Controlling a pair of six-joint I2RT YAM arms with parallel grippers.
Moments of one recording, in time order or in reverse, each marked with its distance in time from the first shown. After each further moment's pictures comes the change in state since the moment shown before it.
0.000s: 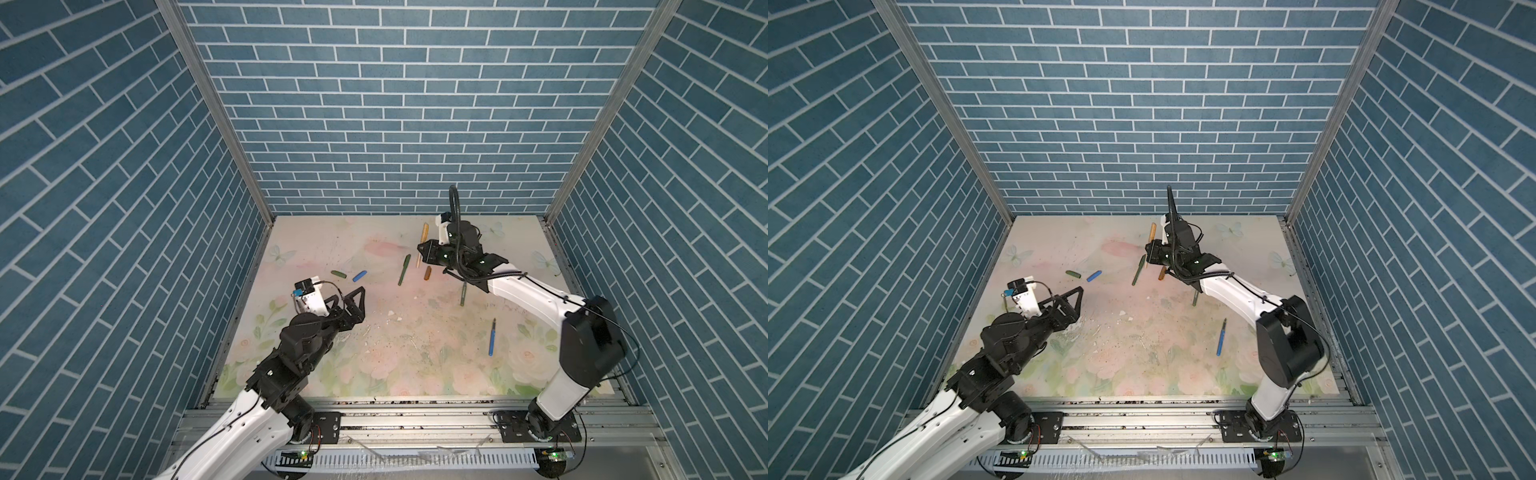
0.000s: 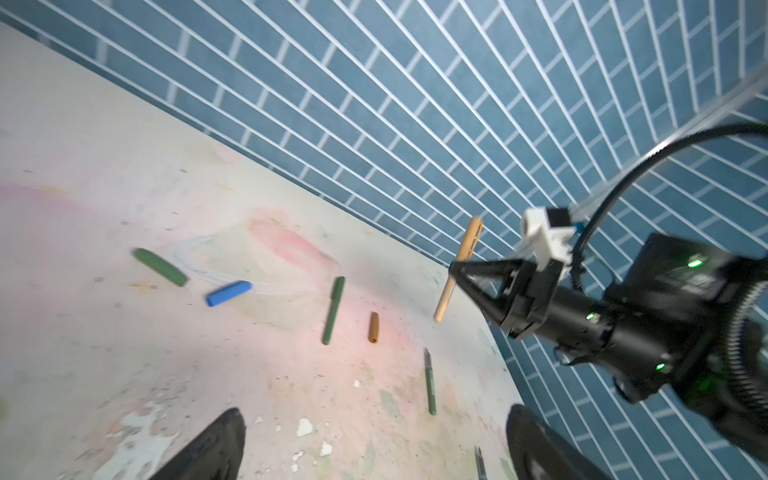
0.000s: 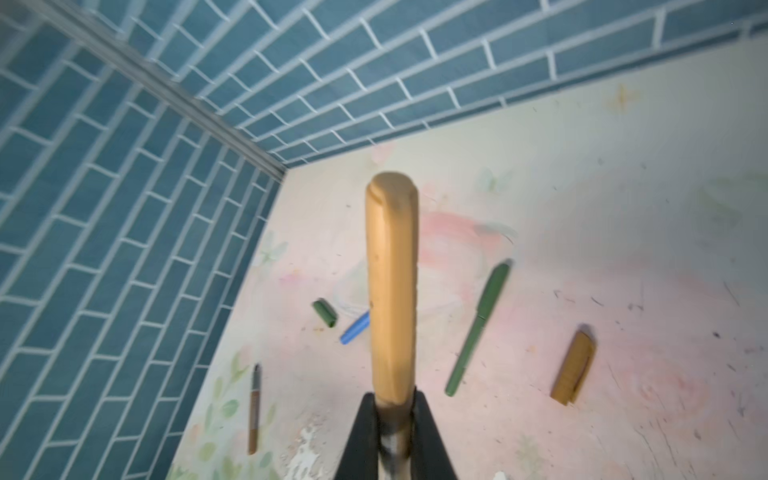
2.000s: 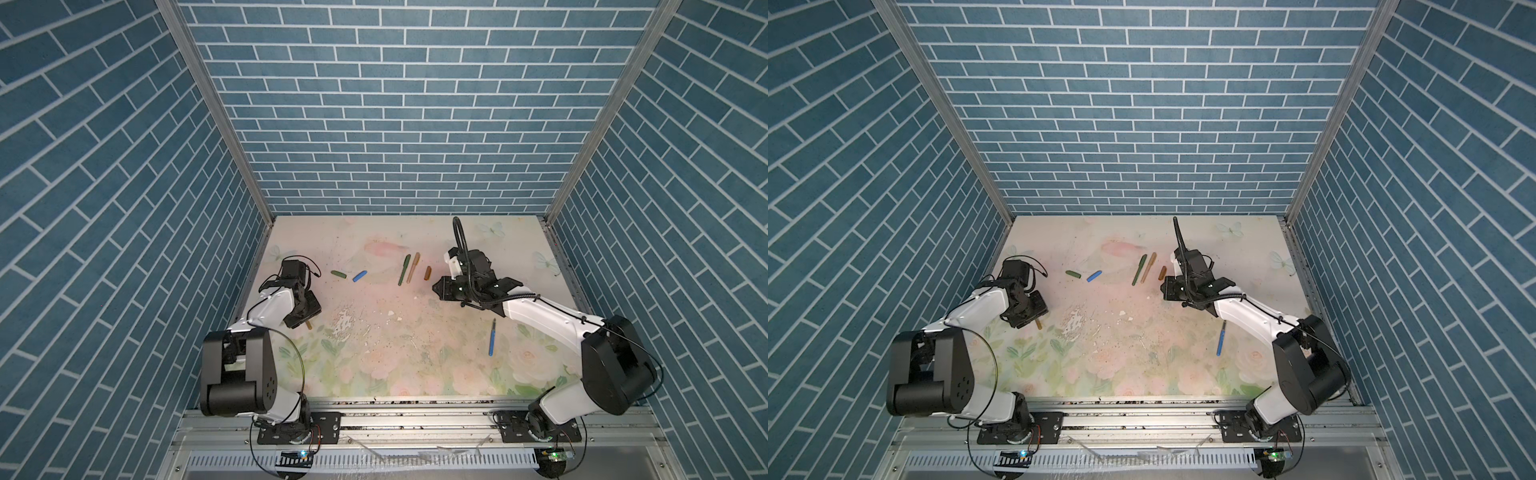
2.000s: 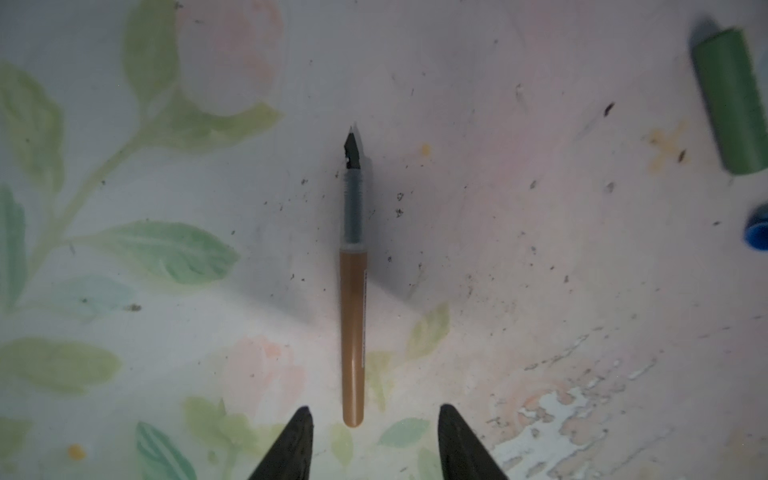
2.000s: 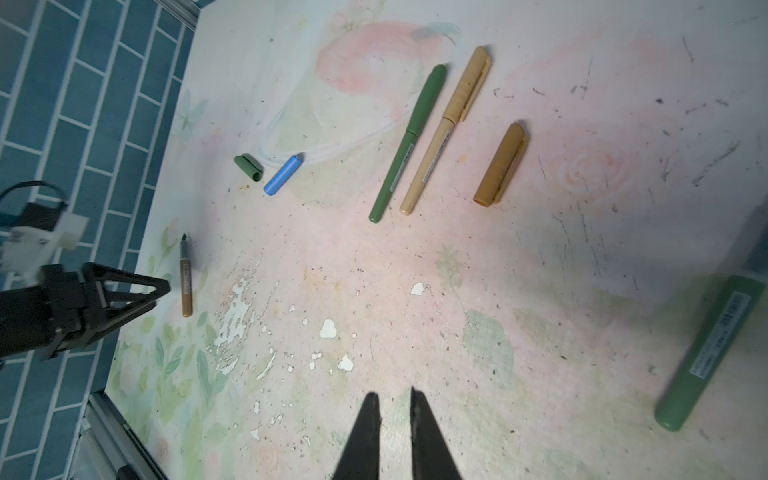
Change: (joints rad) left arm 0.696 1.006 0.371 -0.469 0.252 0.253; right arm -0.009 -0.277 -0.356 -0.108 -0.102 -0.105
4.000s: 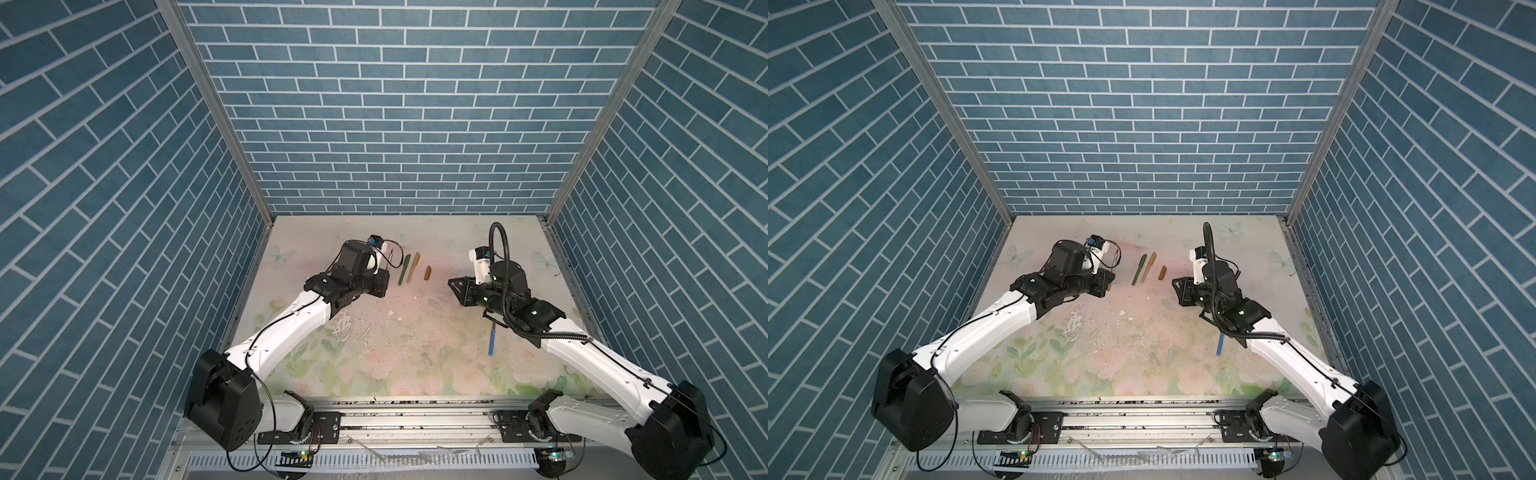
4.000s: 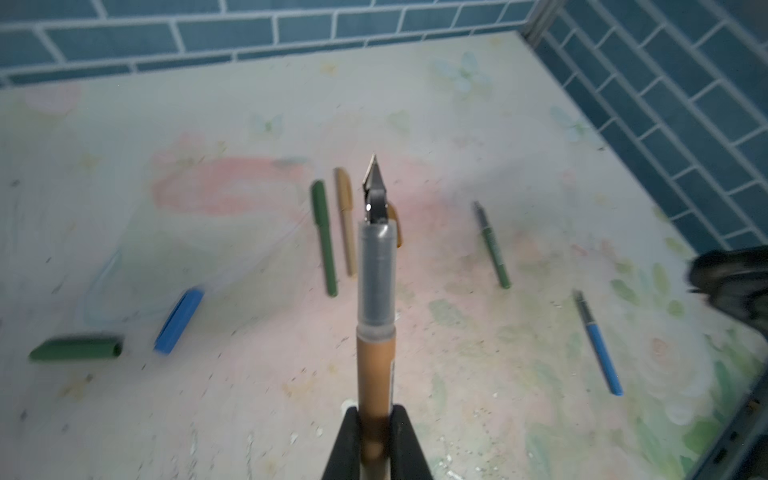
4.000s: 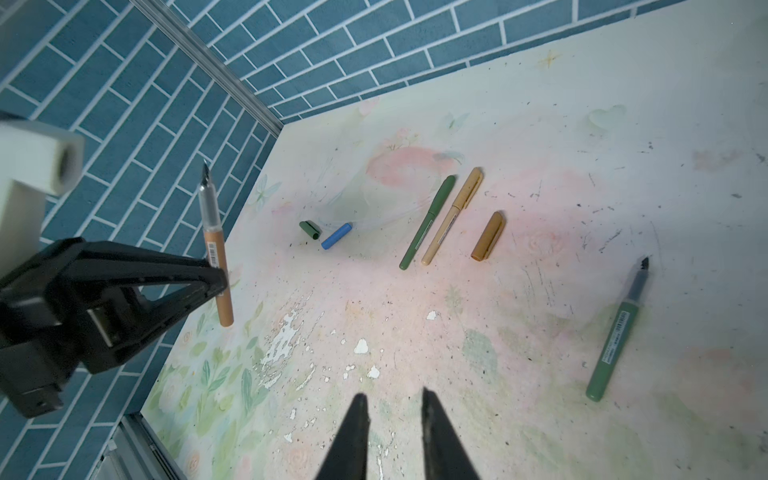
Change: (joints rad) left arm -0.618 -0.164 0.185 0.346 0.205 0.314; right arm -0.007 -0.397 -0.181 0.055 0.087 -0.016
